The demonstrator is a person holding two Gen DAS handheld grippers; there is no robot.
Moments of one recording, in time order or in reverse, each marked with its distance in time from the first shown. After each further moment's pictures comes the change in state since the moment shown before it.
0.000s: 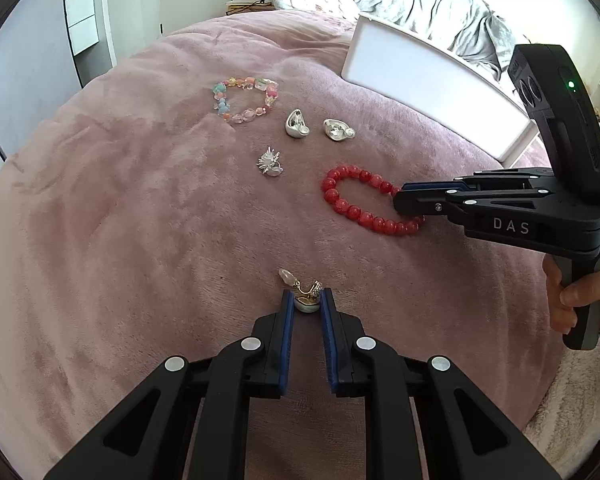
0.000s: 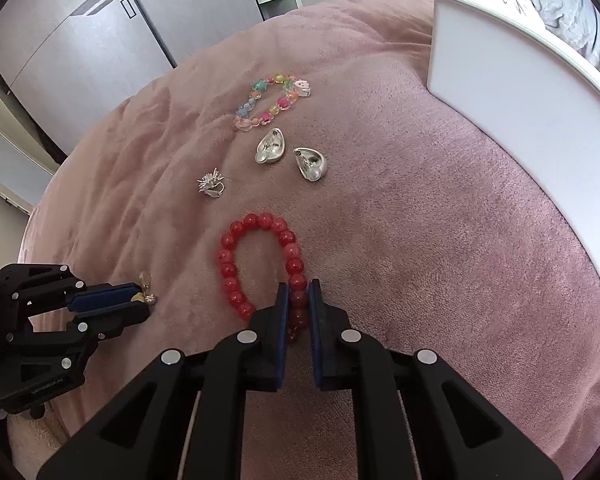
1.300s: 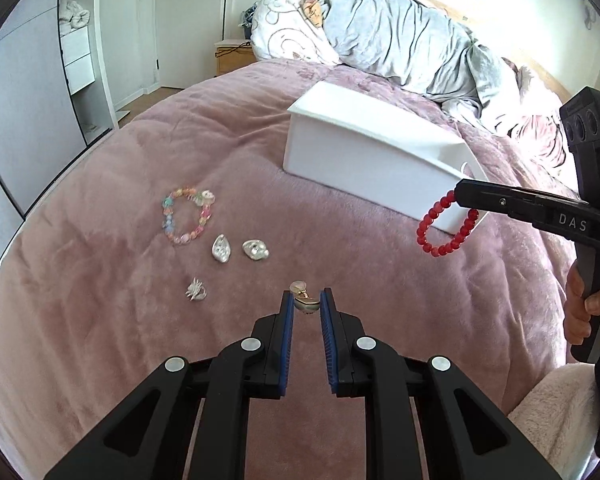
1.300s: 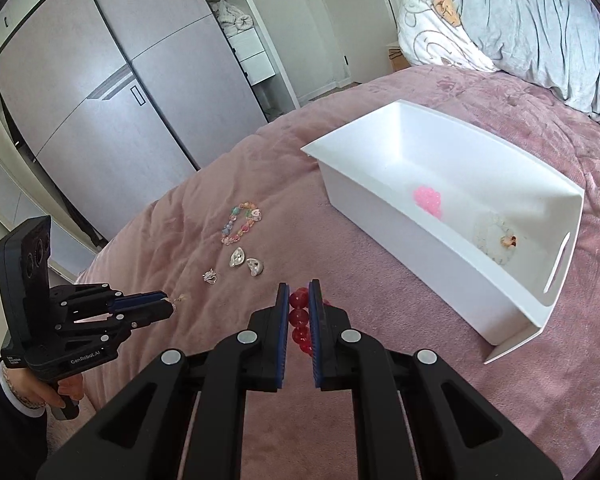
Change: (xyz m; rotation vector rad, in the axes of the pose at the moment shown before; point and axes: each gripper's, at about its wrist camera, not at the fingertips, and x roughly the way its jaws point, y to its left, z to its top) left arm -0.050 -0.087 0.080 0.028 -0.125 0.011; right arm -0.162 -0.095 0.011 0.089 -0.249 0.075
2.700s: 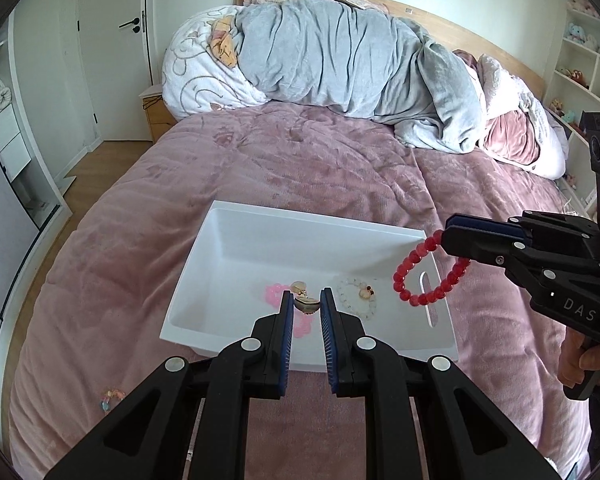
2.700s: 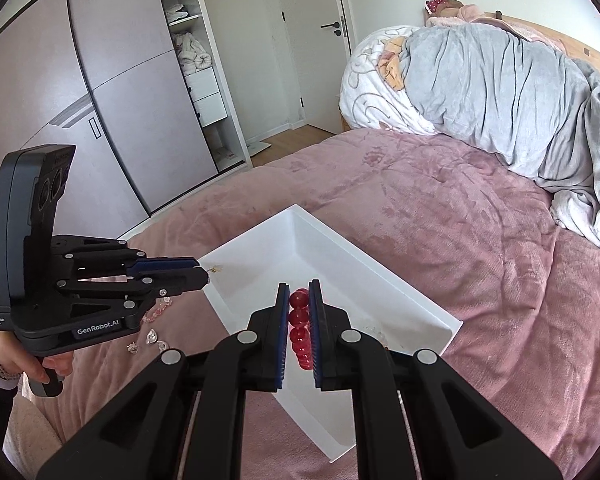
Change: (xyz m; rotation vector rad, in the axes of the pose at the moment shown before) left arm 0.070 -0.104 0.208 0.189 -0.021 -0.083; right arm -0.055 -0.092 0.110 -0.045 -0.112 -0.183
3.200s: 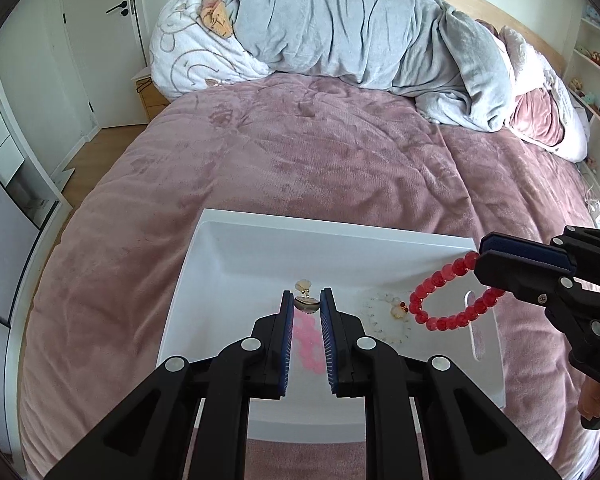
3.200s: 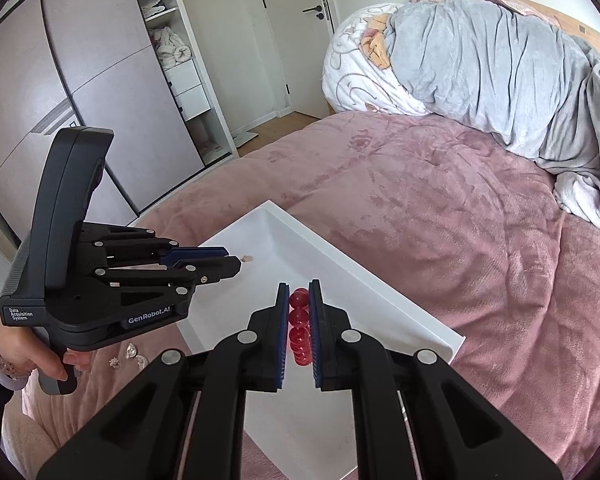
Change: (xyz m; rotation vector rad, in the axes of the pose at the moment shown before) left arm 0.090 0.012 0.042 0.030 0.122 0.046; right arm 0.048 -0.029 0.013 0.063 0.050 -0.016
